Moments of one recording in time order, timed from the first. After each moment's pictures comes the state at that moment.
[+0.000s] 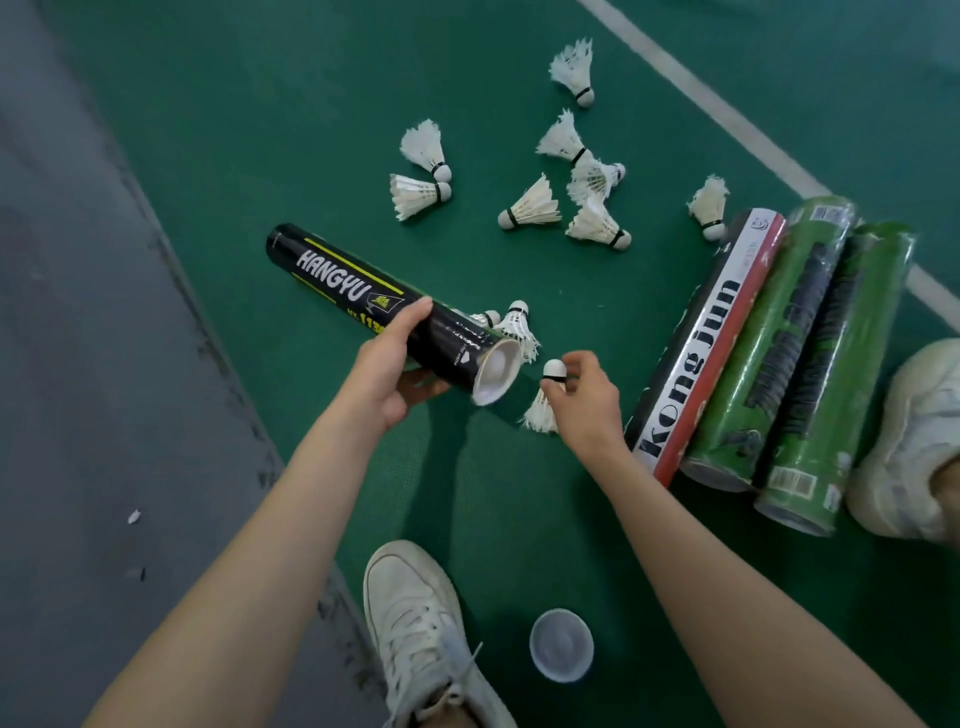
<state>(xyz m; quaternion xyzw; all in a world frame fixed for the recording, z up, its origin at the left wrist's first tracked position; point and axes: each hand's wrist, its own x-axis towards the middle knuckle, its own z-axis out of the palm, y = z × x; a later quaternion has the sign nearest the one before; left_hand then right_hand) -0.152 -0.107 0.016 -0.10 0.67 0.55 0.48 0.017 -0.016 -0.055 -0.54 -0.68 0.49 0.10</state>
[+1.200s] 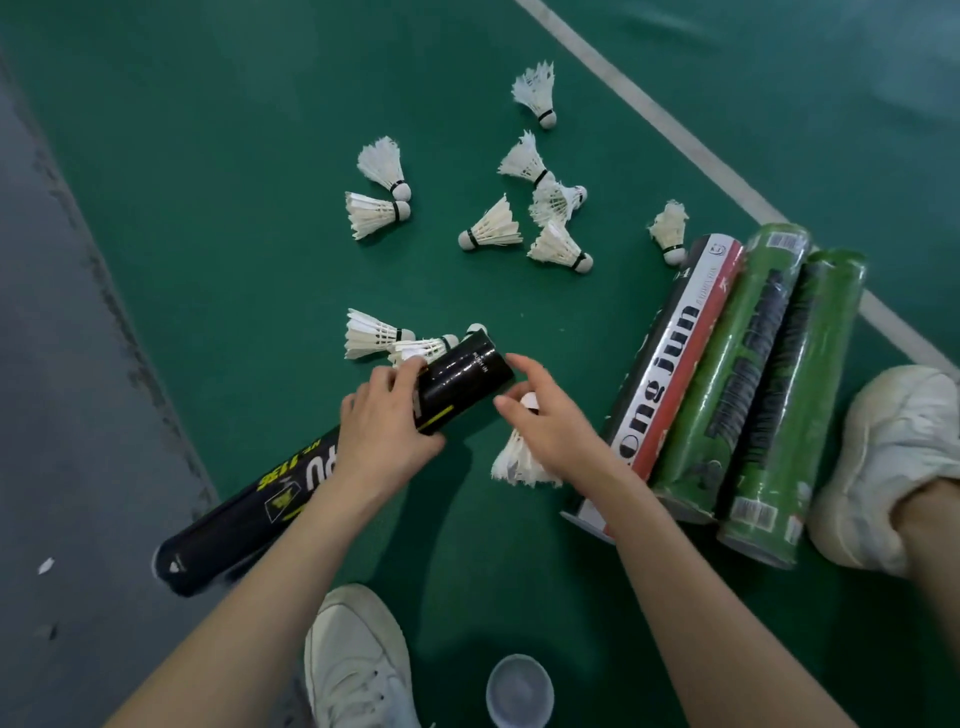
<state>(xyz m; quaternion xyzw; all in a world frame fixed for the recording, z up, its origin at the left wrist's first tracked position) -0.116 -0.106 -0.029 0.40 0.89 0.10 0.21 0.025 0.011 -0.023 -0.42 -0.69 0.59 0.00</state>
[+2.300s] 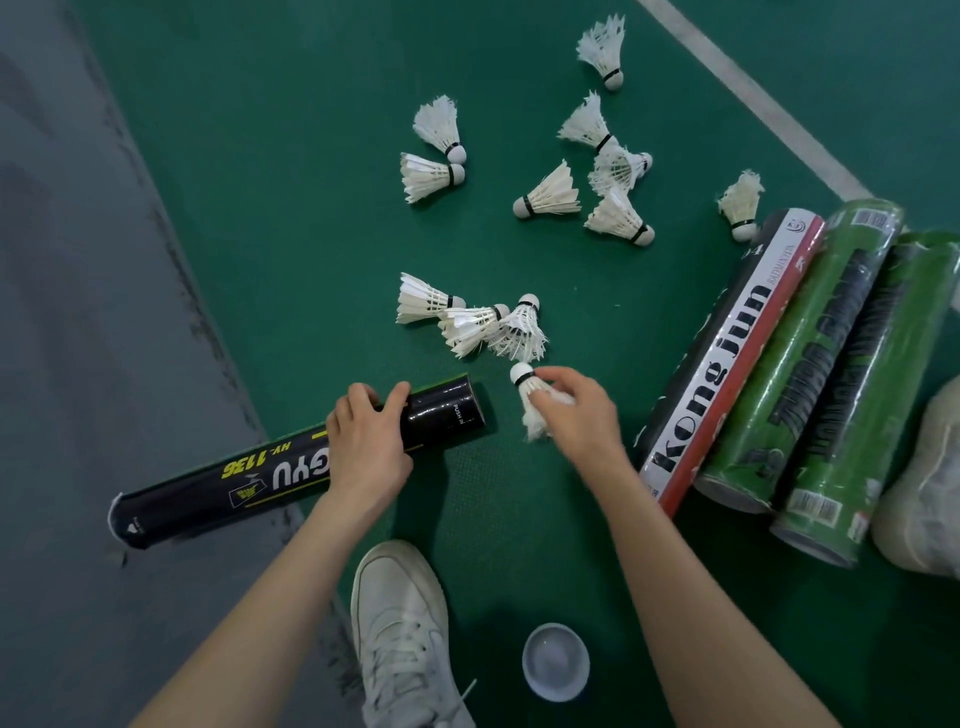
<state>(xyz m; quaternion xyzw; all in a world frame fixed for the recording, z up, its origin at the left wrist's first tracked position) -0.126 -0.178 -0.053 0.33 0.92 -0.01 0.20 0.012 -0.020 -0.066 -0.50 -0.65 0.56 0.04</state>
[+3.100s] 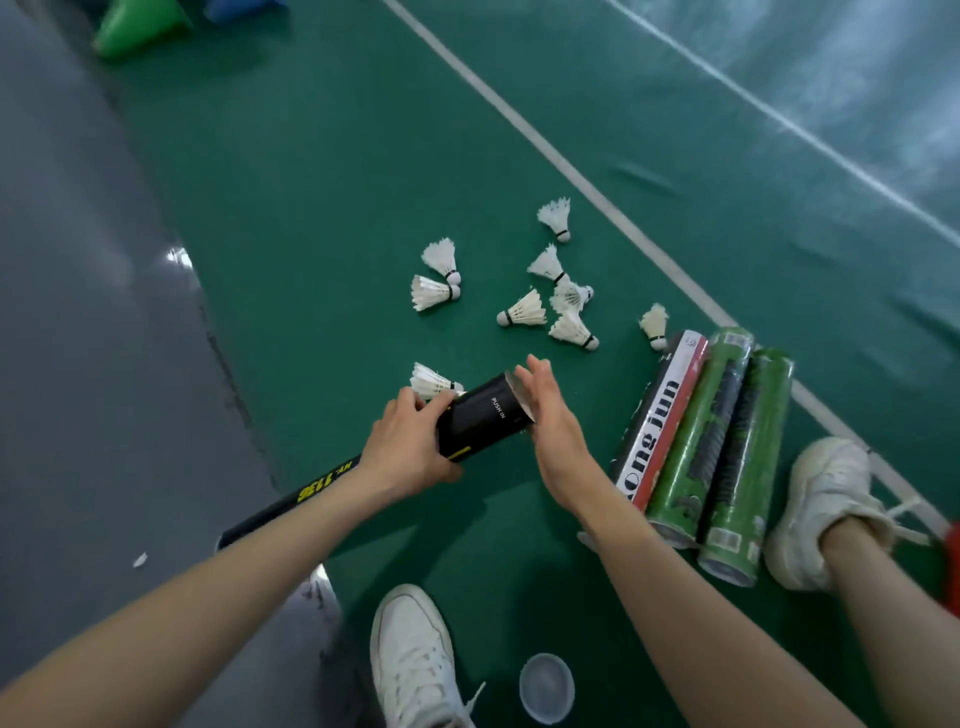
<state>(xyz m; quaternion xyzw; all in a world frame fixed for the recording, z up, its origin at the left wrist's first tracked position) -0.148 -0.161 0.066 0.42 0.85 0.14 0.27 -0.025 -0.059 0.085 -0.44 -0.56 0.68 0.16</state>
